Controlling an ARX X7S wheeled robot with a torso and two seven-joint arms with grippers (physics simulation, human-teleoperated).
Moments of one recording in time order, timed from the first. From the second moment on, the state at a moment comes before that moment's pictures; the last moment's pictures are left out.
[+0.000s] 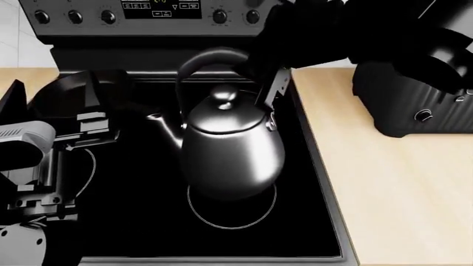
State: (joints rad) left arm -0.31 -0.32 -0.06 0.65 -0.42 -0.35 -0.31; right arm 1.90 0.47 -1.24 0.17 0.96 0.93 -0.51
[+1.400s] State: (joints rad) left arm -0.30 -0.34 -0.04 0.66 -0.44 -0.34 -0.33; right arm 1.68 0.55 -1.16 0.09 1.01 0.82 -0.39
